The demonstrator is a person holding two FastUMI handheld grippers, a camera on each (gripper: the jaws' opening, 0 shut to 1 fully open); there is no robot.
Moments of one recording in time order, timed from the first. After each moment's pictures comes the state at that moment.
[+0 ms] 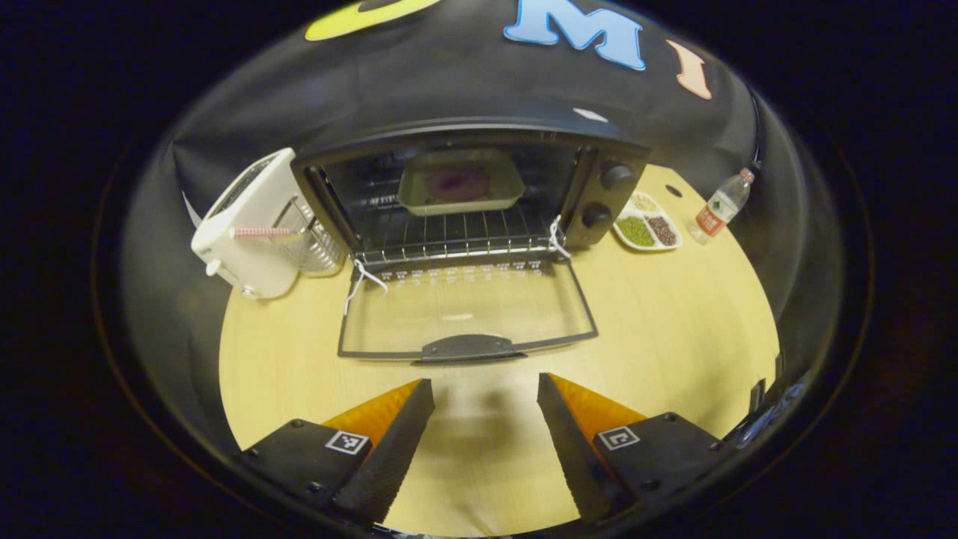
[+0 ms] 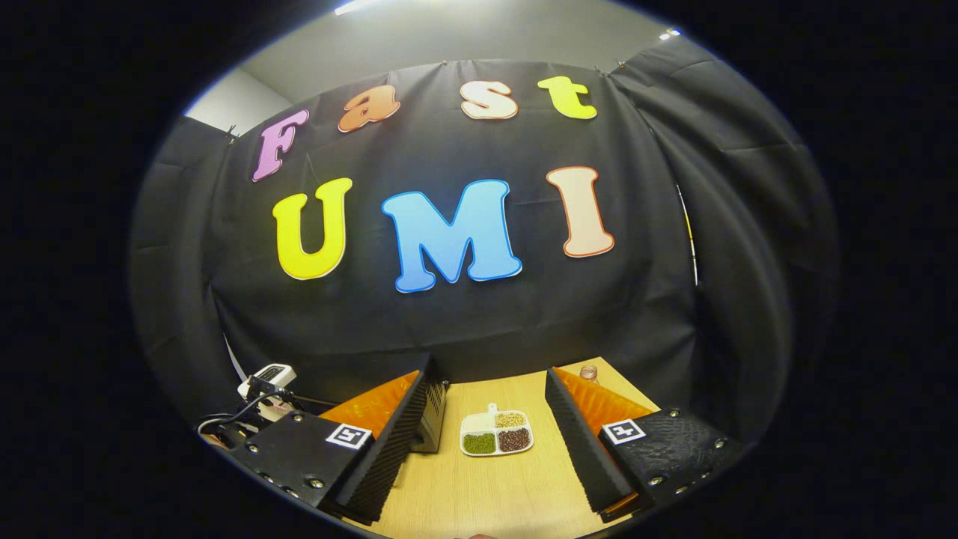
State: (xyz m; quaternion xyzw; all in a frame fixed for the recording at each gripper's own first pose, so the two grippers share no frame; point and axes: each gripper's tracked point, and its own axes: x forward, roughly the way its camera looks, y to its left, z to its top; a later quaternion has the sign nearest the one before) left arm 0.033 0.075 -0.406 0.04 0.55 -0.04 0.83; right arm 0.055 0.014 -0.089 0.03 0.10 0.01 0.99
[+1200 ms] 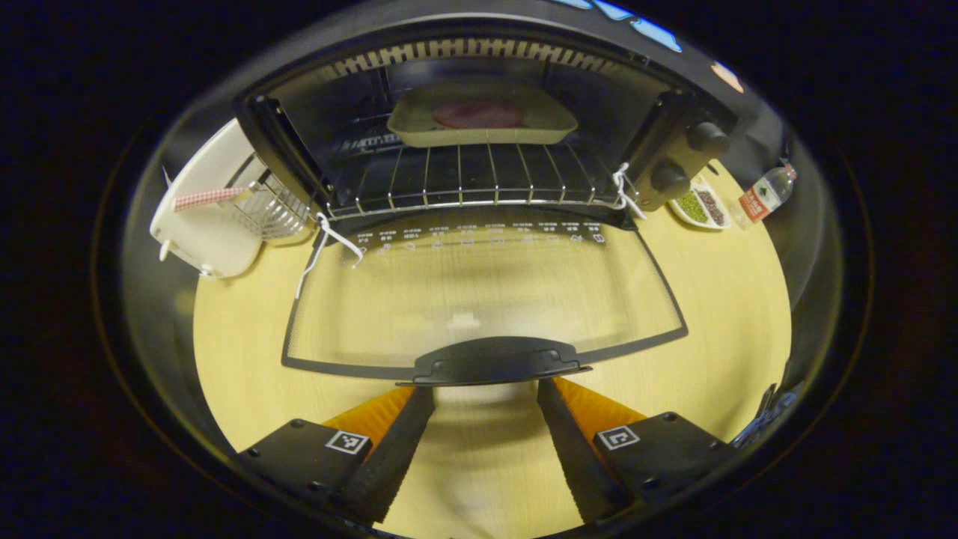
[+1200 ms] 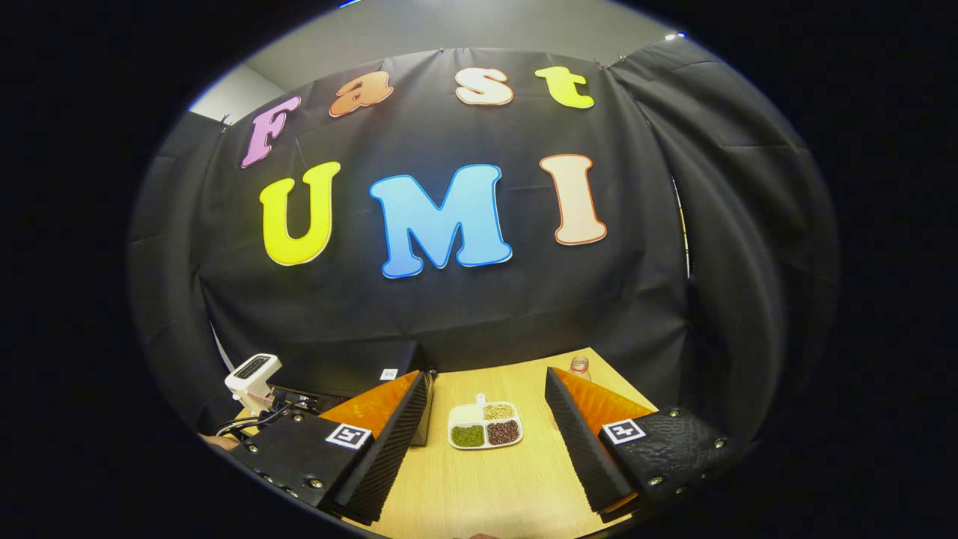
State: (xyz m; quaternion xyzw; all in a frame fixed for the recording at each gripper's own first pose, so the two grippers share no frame) left arm 0.045 0.091 -0.461 0.02 0.60 -0.03 0.80; right arm 0.060 0.013 -0.098 0.02 0.12 -0.01 0.99
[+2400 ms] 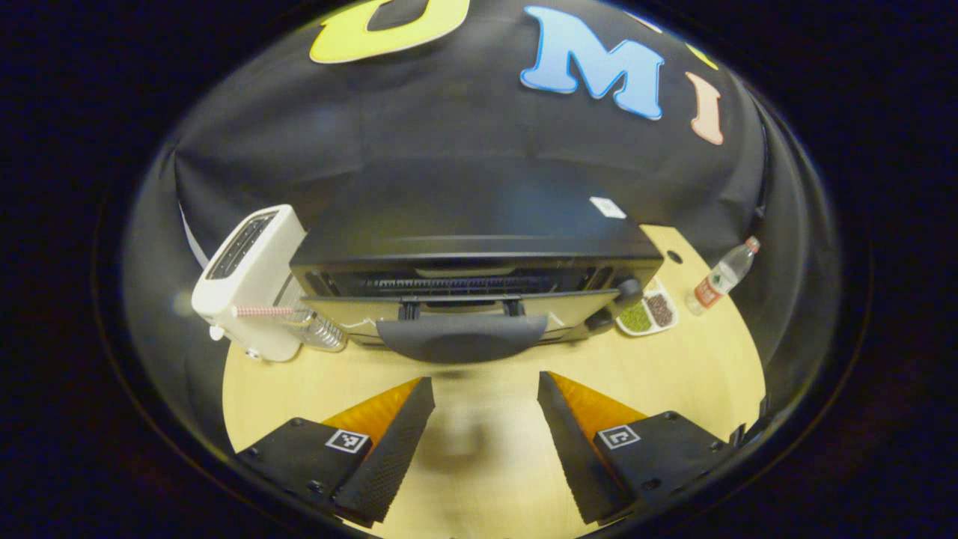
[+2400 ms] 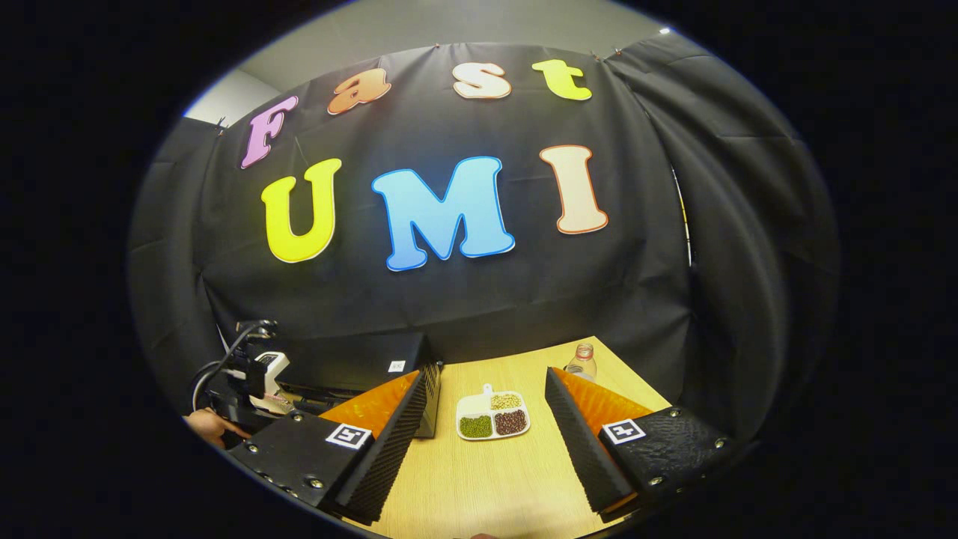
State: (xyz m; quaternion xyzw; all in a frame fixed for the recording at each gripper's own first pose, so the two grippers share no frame) left arm 0.095 0.059 -0.351 0.00 0.44 -0.05 0.90; right arm 0.047 0.016 -0.104 0.03 0.14 0.00 0.99
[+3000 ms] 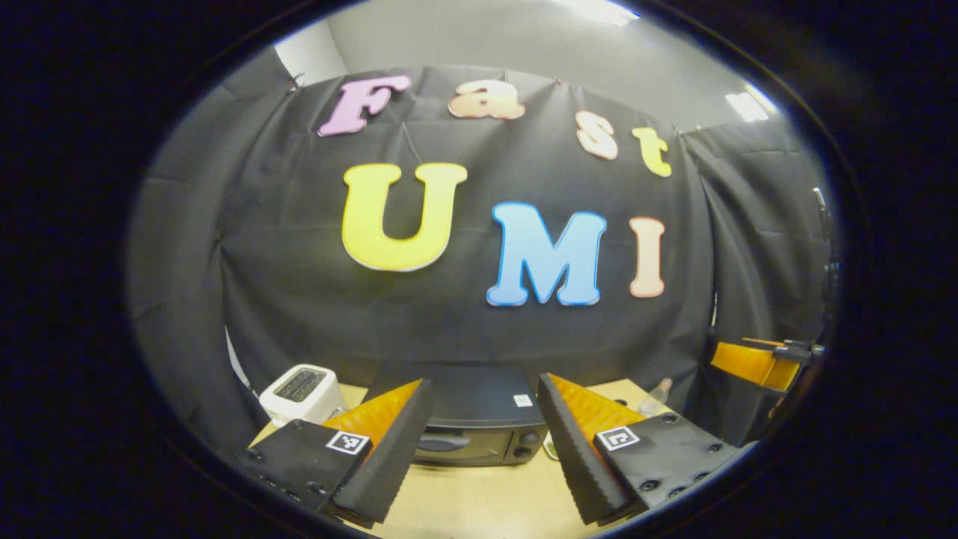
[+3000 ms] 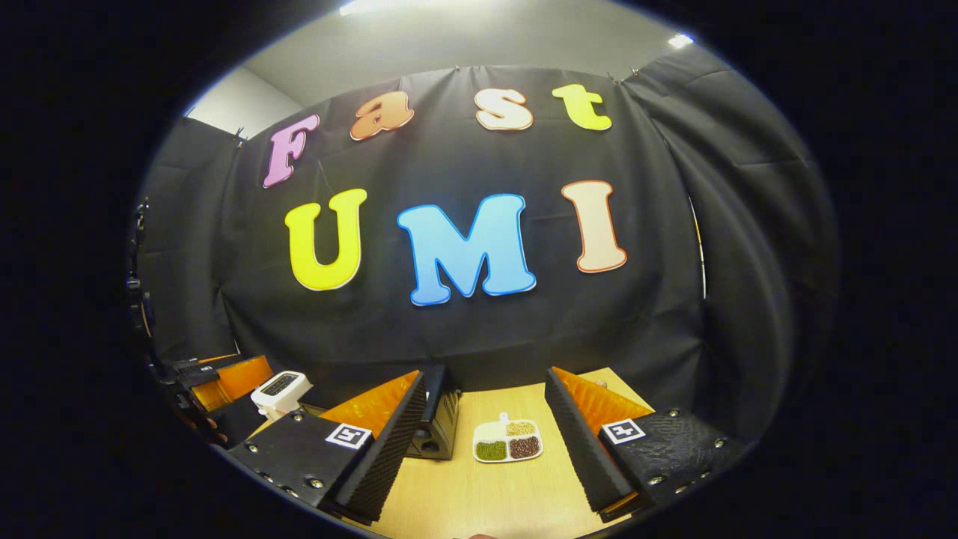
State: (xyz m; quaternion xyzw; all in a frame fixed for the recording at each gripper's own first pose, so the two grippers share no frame) left arm 0.048 0.017 -0.072 -0.01 0.09 -0.03 1.00; right arm 0.044 0.043 -0.030 0.03 0.08 0.03 1.00
